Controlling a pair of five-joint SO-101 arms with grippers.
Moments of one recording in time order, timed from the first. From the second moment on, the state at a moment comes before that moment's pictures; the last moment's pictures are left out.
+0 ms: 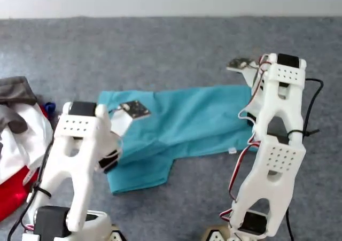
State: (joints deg) left arm 1.4 -14.6 33.9 98.1 -36.4; right arm 11.7 44.7 -38.7 100.5 57.1
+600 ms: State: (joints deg) left arm 1.1 -25.7 33.9 93.1 -24.2; right arm 13.0 34.5 -38.4 100.5 57.1
